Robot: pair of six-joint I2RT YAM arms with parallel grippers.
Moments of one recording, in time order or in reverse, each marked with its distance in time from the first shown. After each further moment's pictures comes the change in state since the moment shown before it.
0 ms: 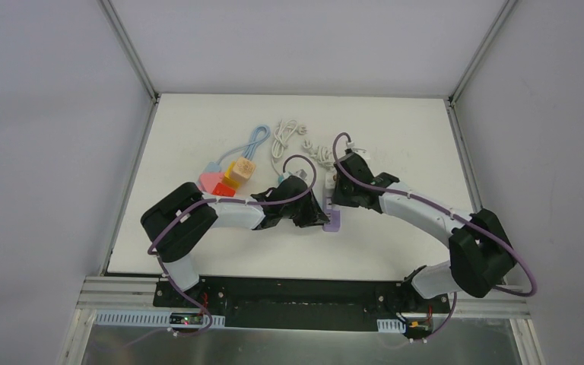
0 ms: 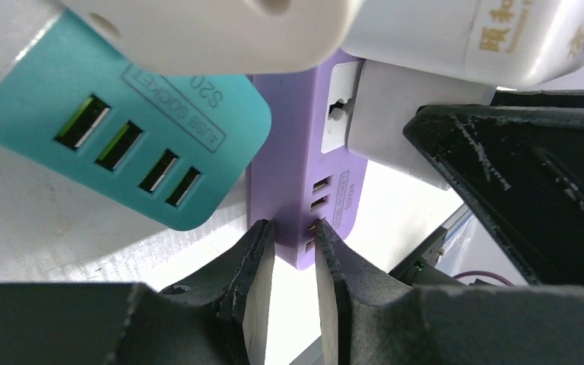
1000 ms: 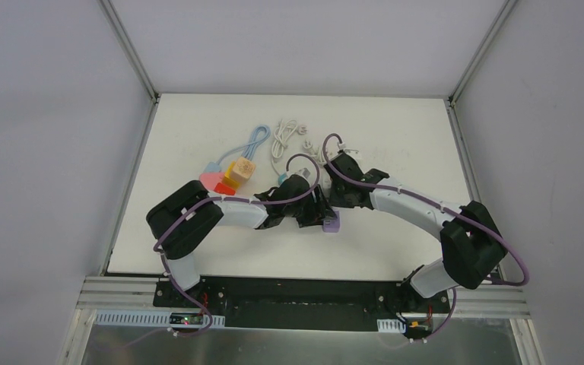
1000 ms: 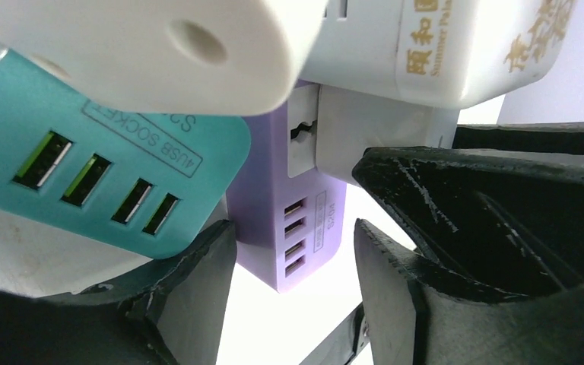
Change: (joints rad) left arm -0.004 0.035 0.020 0.074 0.032 -0.003; right arm 0.019 0.038 0.043 -0.071 0.003 0.007
